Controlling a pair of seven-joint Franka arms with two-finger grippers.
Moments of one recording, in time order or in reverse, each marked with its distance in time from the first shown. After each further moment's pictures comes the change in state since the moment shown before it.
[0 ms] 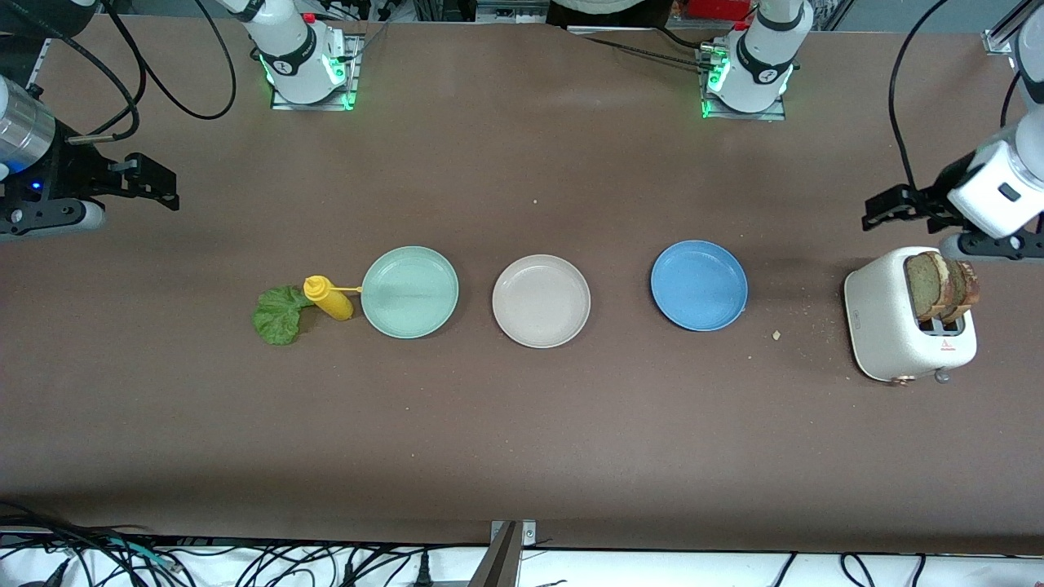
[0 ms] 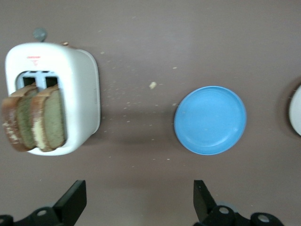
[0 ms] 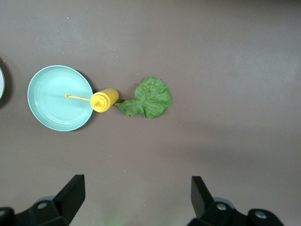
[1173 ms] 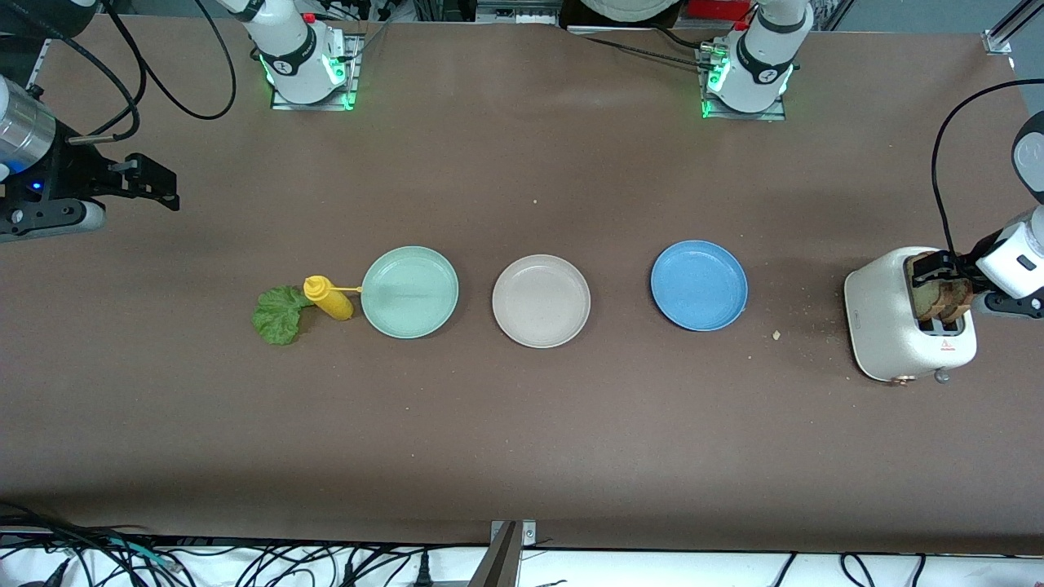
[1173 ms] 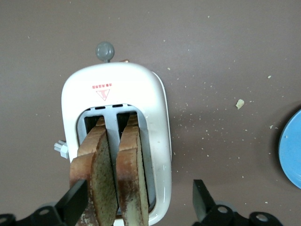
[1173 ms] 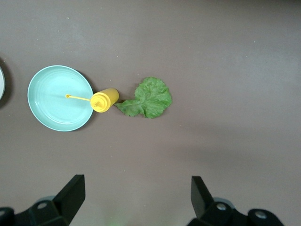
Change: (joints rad) left arm 0.195 0.135 0.000 -0.189 0.118 0.426 0.263; right arm 0.002 0.000 0.001 0.000 0.000 0.001 0.000
